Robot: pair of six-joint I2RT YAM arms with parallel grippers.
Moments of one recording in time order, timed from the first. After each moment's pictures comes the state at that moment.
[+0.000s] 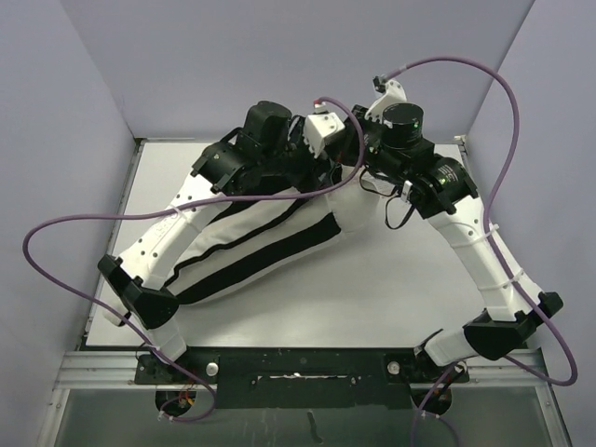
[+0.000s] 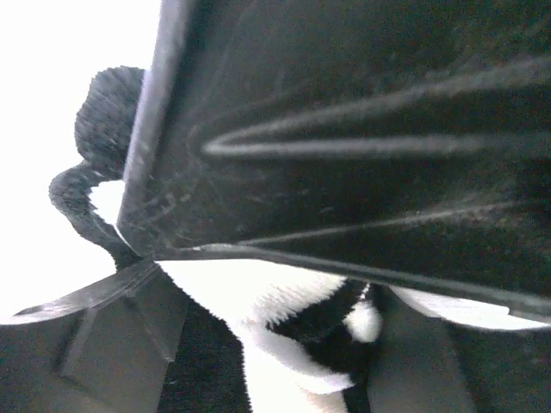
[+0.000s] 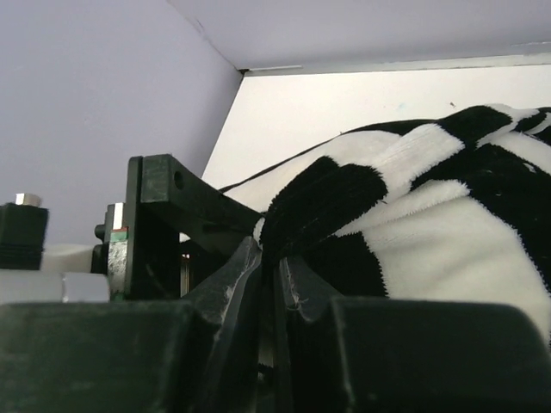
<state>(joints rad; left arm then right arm) -0.74 1.73 2.07 -0.82 0.28 0.22 0.61 1.44 1.85 -0.64 0.01 0.60</state>
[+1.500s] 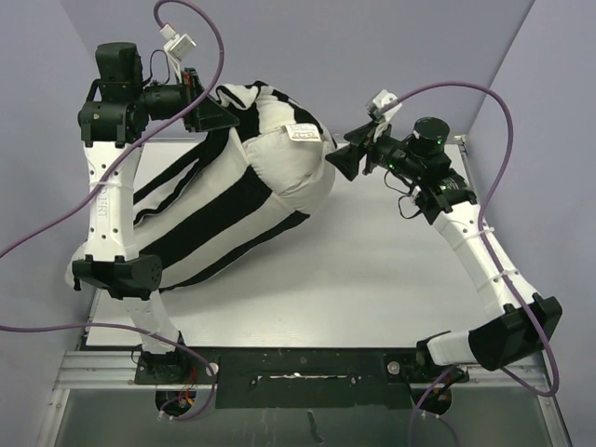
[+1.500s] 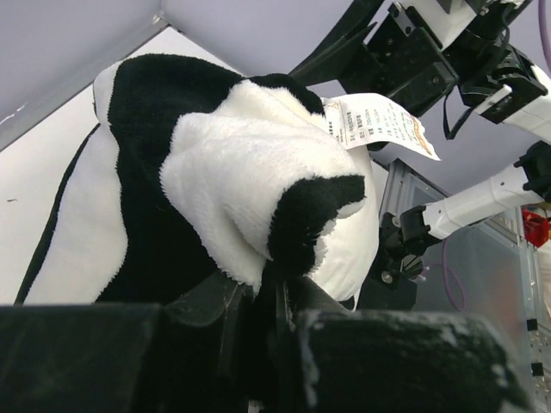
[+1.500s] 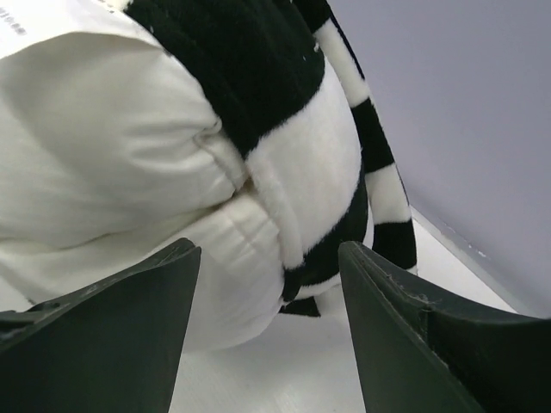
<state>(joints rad) -0.06 1.85 2.47 -0.99 1.17 -0.10 0.33 1.35 1.41 -0.15 -0.60 -0.07</state>
